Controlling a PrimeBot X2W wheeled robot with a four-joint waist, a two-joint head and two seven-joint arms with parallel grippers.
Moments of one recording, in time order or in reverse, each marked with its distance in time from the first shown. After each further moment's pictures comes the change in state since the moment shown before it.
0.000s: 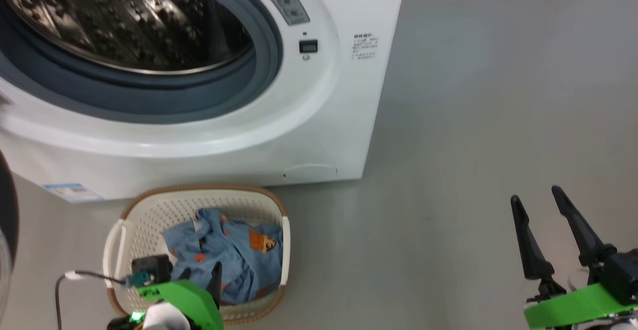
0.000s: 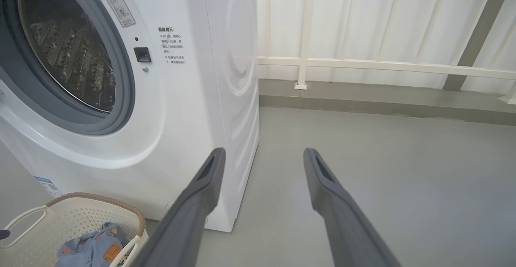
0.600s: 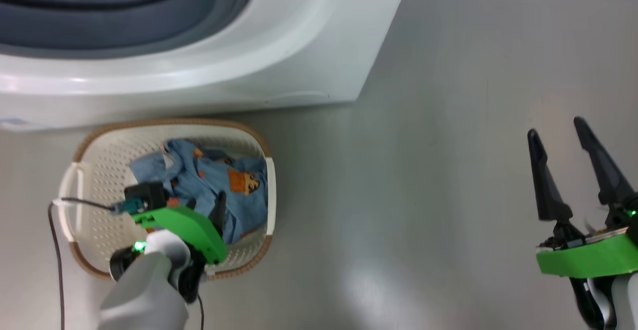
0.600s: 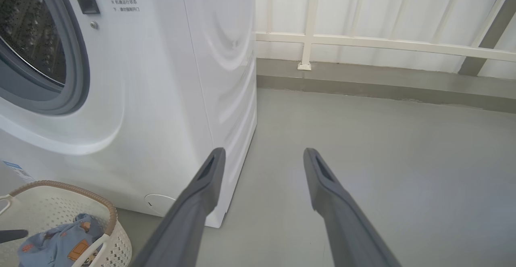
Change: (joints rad) left arm -0.243 -0.002 -0.151 0.081 -0.244 -0.007 0.044; right arm -0.154 -0.041 0.001 -0.056 0.010 0.000 0.000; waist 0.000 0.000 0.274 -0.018
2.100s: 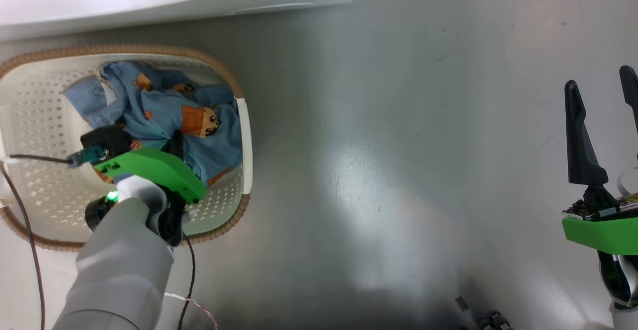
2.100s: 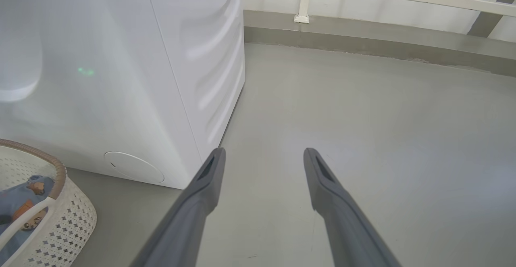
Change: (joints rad) left arm -0.229 0.005 0.008 0.129 -0.121 0.008 -0.076; right arm -0.093 -0.031 -0.043 -0.088 0.006 0.000 -0.007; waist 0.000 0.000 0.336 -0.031
